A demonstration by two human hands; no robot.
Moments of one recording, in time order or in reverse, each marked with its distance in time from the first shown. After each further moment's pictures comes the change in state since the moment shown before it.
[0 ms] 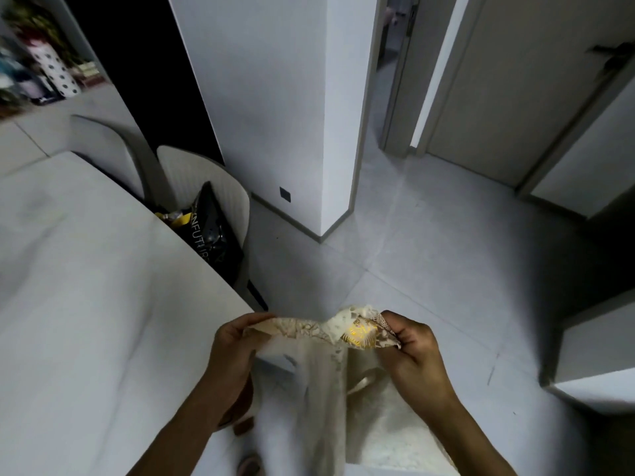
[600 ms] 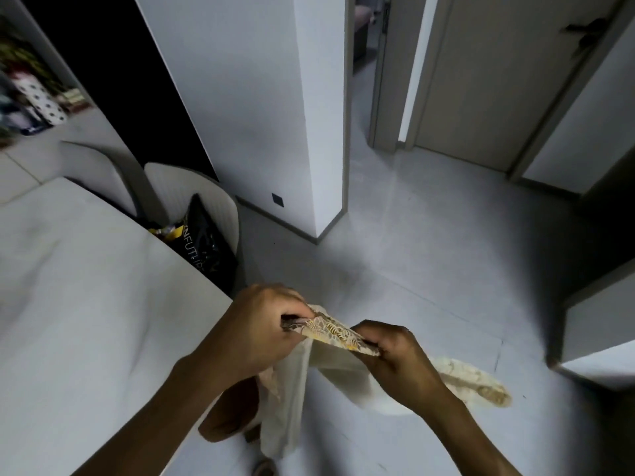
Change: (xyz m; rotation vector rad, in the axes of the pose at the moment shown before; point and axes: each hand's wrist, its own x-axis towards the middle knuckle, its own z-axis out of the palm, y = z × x) left_hand -0.031 0.111 0.053 0.899 -0.433 0.781; right_hand -0.020 0.020 -0.023 -0.387 -0.169 -0.159
